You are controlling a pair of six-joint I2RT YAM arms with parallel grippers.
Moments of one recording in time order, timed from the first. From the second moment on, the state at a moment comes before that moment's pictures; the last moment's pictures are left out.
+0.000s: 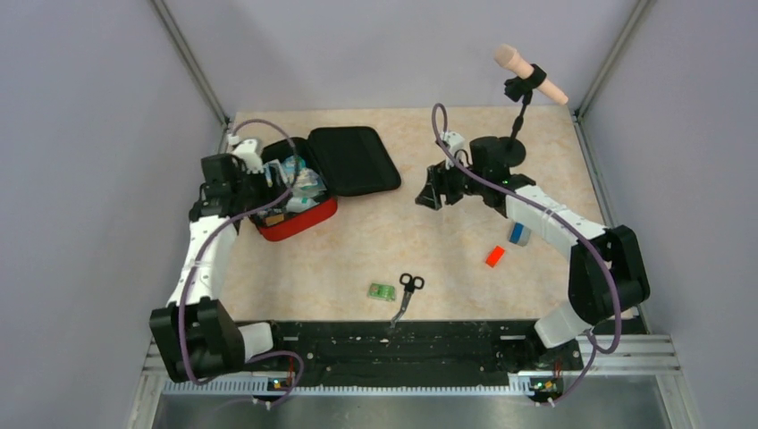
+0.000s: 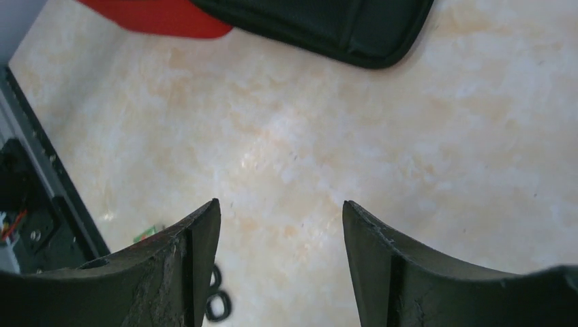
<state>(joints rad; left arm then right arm) 0.25 1.26 0.98 -0.43 0.37 -0.03 0.41 1.56 1.09 -0.11 -0.52 0.09</state>
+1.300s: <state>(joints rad) -1.05 1.79 1.12 -0.50 0.06 -0.07 0.14 1.03 1.06 -0.56 -0.35 -0.09</state>
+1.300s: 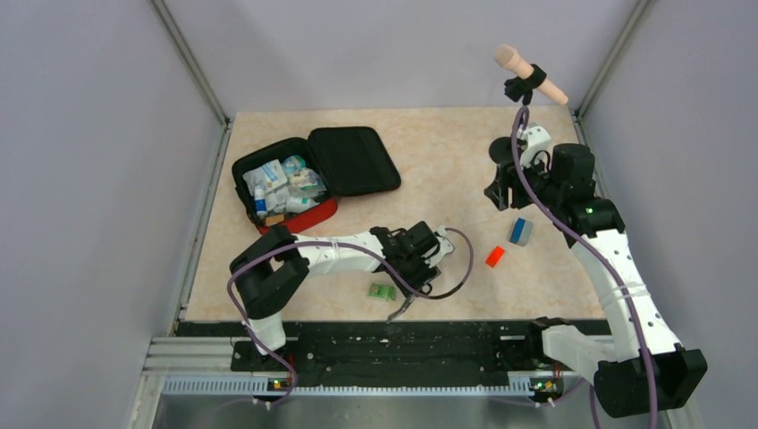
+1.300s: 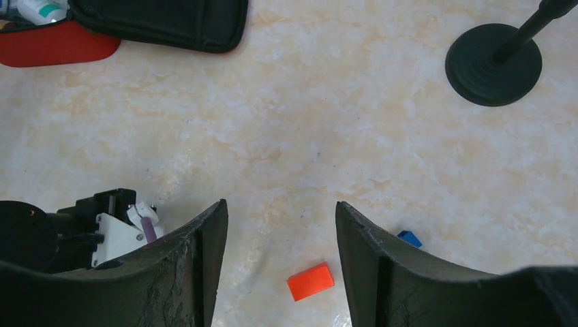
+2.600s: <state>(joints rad) -0.52 1.59 1.02 -0.32 0.65 -0.06 0.30 1.30 0.89 -0.49 -0.75 -0.80</state>
